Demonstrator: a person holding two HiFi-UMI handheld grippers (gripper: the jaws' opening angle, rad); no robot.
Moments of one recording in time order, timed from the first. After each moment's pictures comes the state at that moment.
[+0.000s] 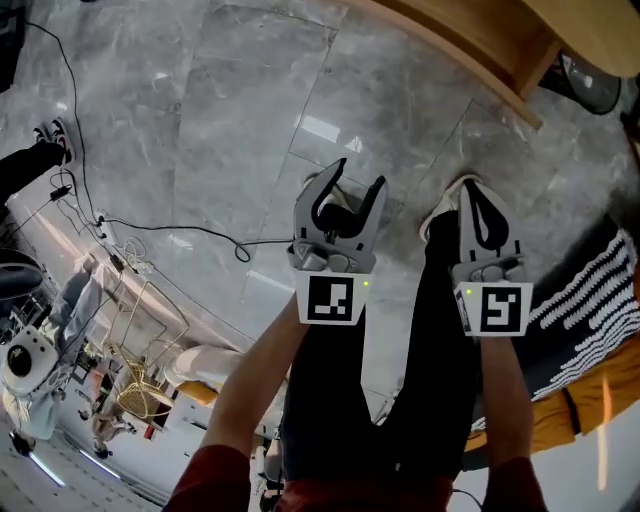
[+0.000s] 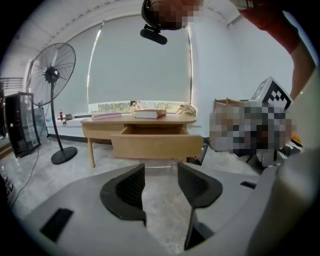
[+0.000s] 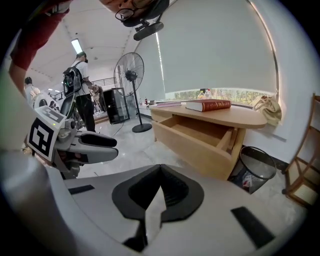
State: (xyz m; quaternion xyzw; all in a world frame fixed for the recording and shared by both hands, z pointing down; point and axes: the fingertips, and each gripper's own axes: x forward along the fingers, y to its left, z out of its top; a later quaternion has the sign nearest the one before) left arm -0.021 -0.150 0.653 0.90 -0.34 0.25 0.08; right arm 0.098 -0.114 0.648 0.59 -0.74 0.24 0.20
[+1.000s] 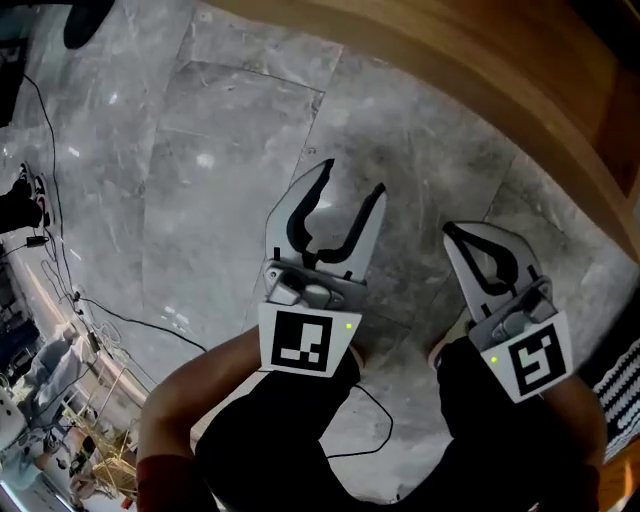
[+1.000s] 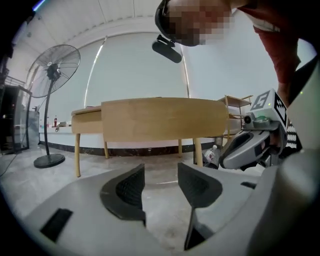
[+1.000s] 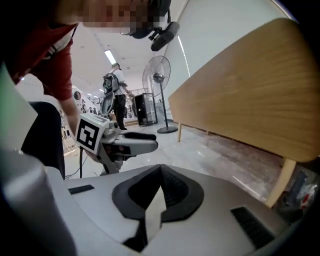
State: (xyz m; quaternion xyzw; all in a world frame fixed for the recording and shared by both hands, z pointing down) left arm 0.005 -0.243 0.840 0.92 -0.35 0.15 0.06; right arm 0.073 -0.175 0.840 0.46 -0.85 0.20 0.16
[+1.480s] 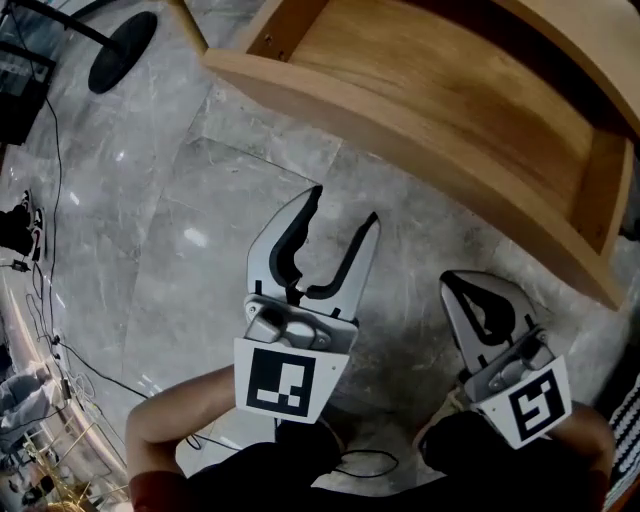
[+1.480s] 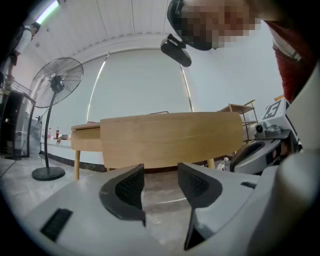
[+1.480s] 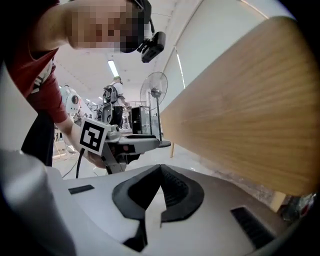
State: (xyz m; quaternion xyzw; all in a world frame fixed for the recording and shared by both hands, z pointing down) left arm 0.025 -0.299 0.794 0.93 -0.37 0.07 0.00; right arm 0.094 -0.211 0.810 0.49 -0.86 0.12 0.10
